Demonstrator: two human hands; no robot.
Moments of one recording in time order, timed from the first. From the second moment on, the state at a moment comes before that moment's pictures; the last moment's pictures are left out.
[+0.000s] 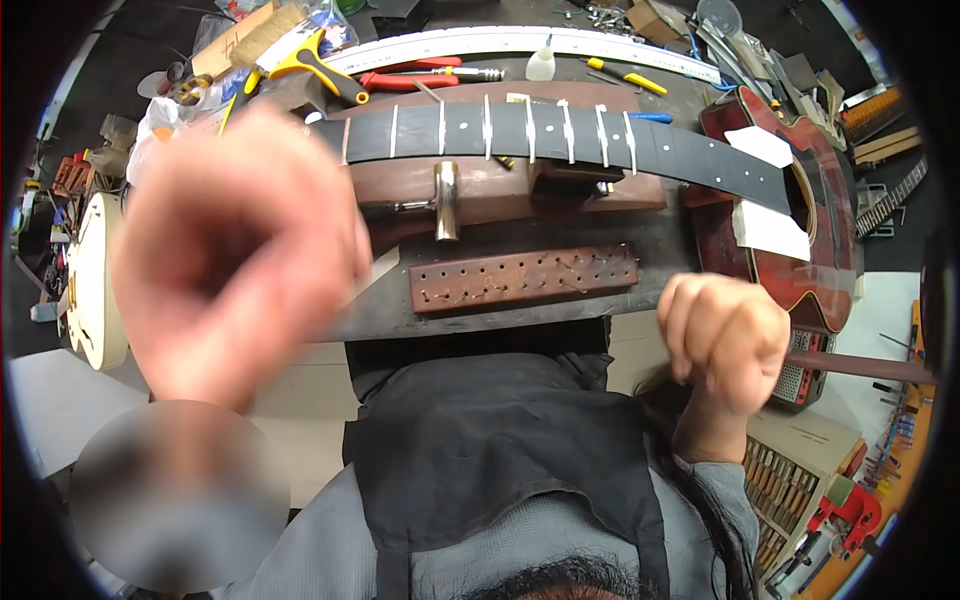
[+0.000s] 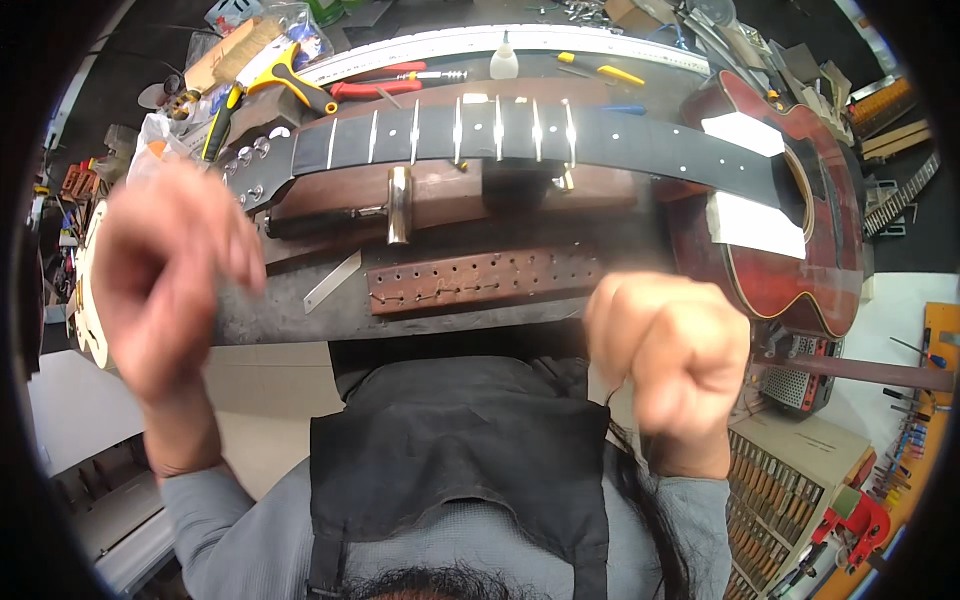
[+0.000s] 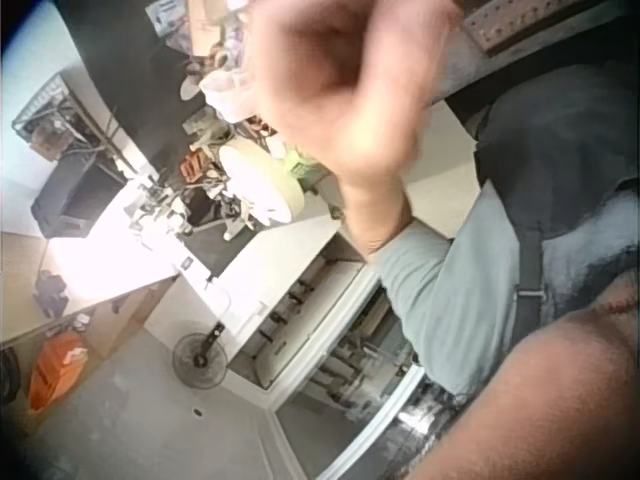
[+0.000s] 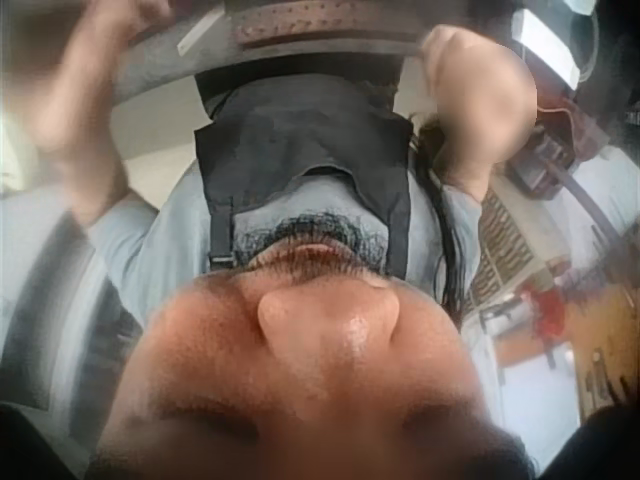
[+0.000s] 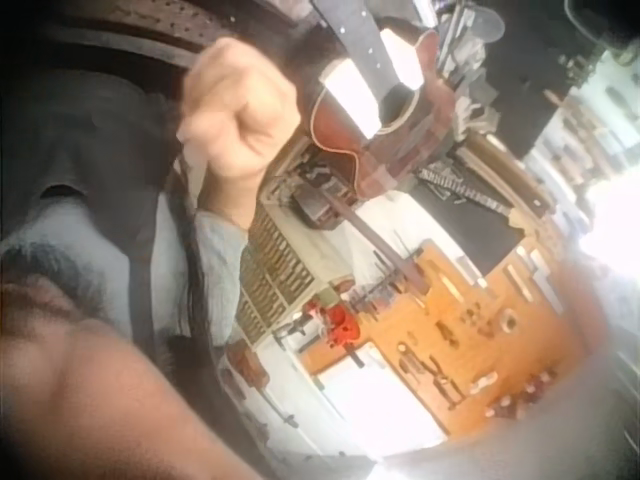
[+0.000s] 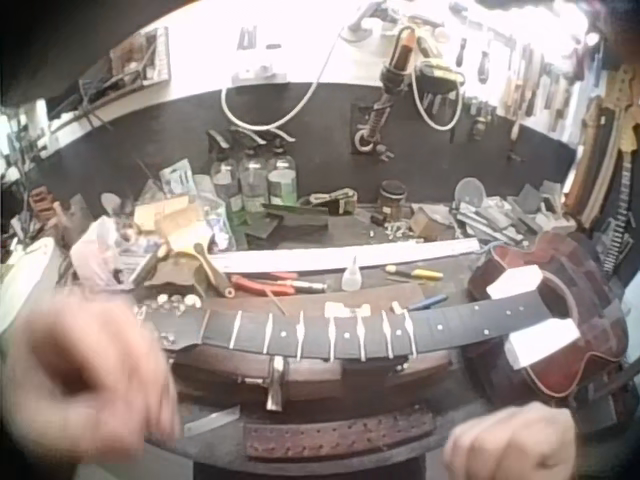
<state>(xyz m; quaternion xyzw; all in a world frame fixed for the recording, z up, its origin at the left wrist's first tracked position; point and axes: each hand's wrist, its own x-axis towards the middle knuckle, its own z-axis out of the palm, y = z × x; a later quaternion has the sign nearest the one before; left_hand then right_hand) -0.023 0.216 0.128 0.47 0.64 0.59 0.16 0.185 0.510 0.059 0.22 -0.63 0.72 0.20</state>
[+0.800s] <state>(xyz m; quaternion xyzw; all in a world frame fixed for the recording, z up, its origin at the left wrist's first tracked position) 0.014 0.194 -0.009 0.52 0.69 0.51 0.00 0.169 0.492 0.019 0.02 -0.96 0.21 0.19</state>
